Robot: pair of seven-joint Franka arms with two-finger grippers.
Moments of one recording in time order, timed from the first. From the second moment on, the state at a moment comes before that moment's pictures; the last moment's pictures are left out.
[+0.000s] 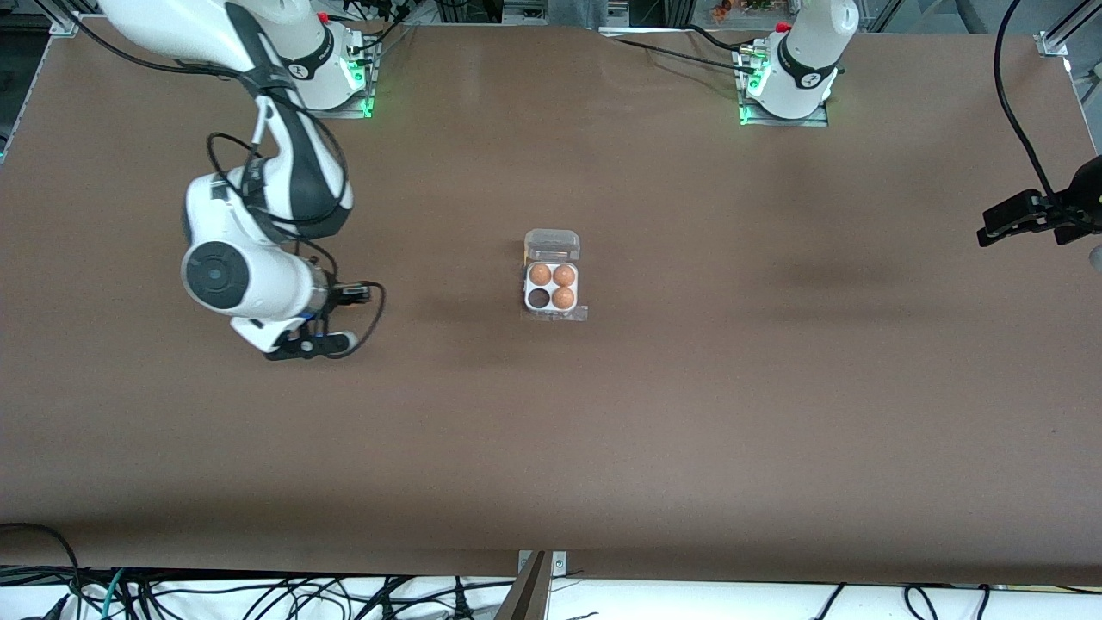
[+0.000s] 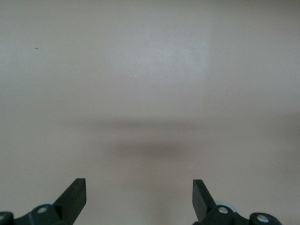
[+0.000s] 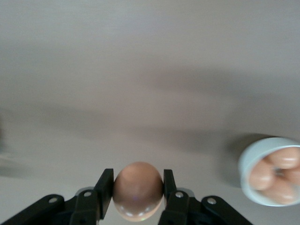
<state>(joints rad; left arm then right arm) 0.08 0.10 0.00 -1.51 0.02 1.54 0.03 0.35 0.47 -0.02 -1.65 0.11 1.89 0.17</state>
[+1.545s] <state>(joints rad) 0.09 0.10 0.00 -1.51 0.02 1.54 0.03 0.71 0.79 -0.01 -1.35 0.26 2.04 0.67</state>
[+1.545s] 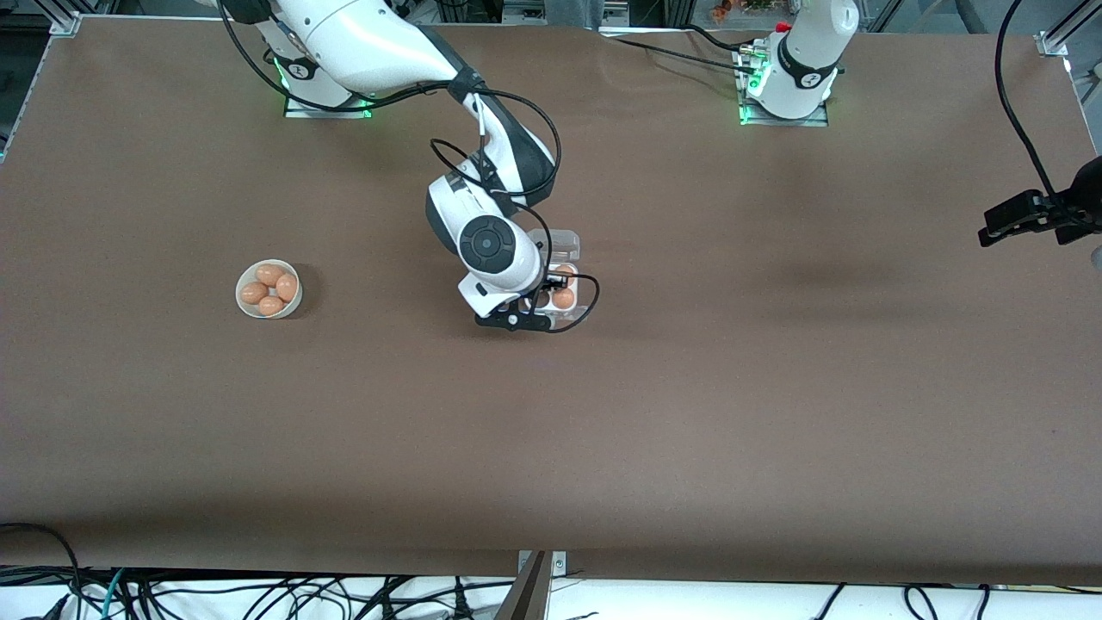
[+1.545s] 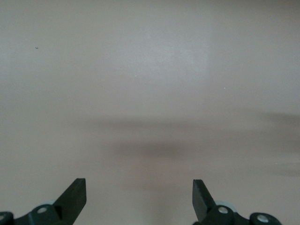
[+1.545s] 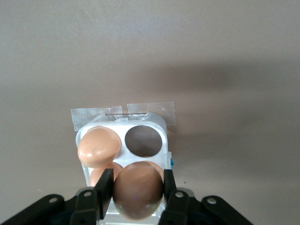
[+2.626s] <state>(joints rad) 0.08 0.11 0.00 -1.51 0.02 1.54 0.03 0.71 0.83 -0.01 -1.33 0.26 2.10 0.67</state>
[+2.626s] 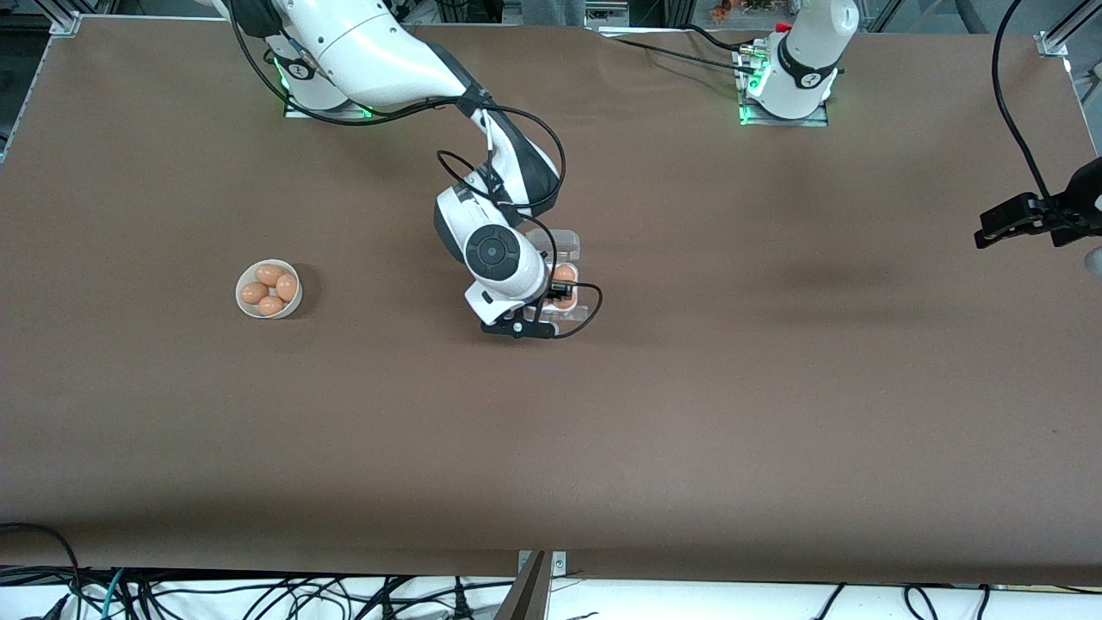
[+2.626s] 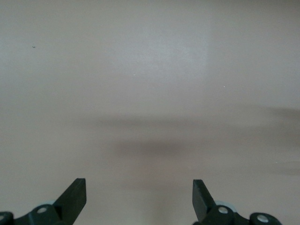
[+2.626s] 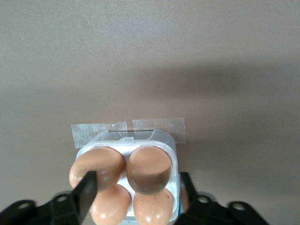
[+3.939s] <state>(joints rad) -0.14 0.26 -0.02 -1.51 -0.28 1.36 0.00 0.63 0.72 -0.30 -1.28 0.26 1.90 0.23</state>
